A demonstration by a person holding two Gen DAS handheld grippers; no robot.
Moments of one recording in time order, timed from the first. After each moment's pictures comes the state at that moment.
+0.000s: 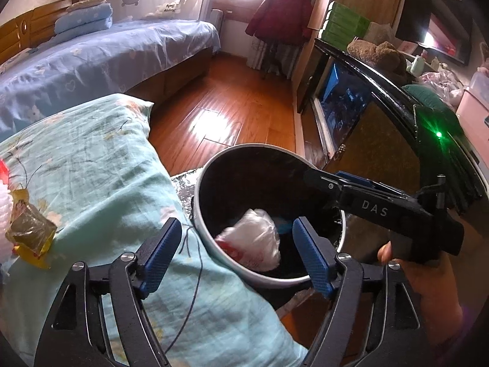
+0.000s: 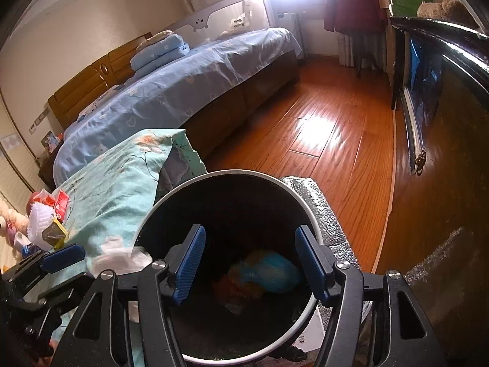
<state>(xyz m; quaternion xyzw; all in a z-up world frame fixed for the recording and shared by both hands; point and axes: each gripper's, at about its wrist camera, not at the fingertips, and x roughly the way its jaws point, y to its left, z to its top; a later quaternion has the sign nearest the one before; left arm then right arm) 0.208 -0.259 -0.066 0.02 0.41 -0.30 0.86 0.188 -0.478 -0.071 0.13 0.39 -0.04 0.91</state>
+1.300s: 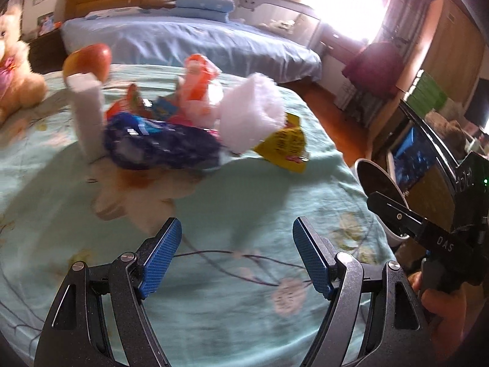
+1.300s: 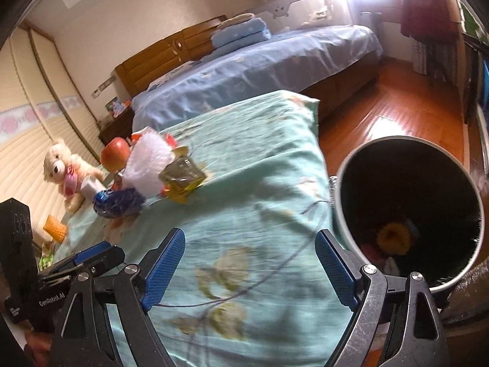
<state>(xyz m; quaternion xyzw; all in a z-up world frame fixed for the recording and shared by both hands) 0.153 -0.026 -0.086 -0.11 0.41 -0.10 0.90 0.165 -0.289 -0.071 0.11 0.39 0.13 0.91</state>
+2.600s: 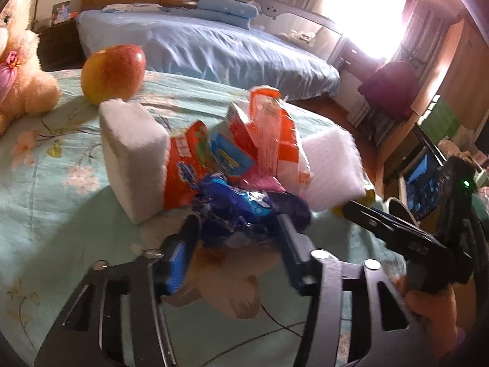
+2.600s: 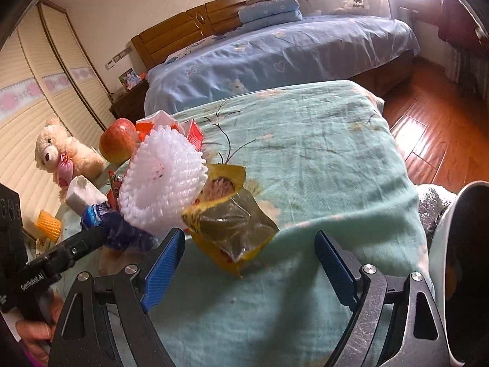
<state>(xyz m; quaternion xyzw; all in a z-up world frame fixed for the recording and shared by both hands) 0.211 0.035 -0.089 -0.13 0.40 -0.09 0.90 0.251 -0.213 -0.092 0.07 0.42 0.17 0.89</state>
